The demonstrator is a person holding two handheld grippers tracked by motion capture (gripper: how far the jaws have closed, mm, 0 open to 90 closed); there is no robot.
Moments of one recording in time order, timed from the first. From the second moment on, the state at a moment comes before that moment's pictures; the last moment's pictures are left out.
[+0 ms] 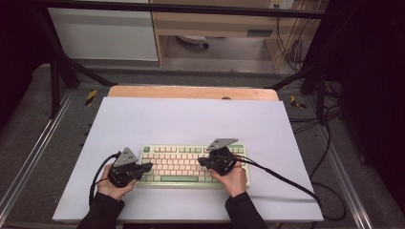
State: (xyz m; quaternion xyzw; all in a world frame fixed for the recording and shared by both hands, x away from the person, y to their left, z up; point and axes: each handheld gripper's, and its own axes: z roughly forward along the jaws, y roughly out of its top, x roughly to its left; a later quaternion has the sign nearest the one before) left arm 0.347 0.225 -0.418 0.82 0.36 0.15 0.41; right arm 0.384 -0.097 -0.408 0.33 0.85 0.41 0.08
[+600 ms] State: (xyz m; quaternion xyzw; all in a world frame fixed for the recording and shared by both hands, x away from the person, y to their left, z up) left arm 0.347 0.223 -0.415 0.83 0.36 0.15 0.41; right arm 0.370 -0.131 -0.406 0.34 0.84 0.41 0.08
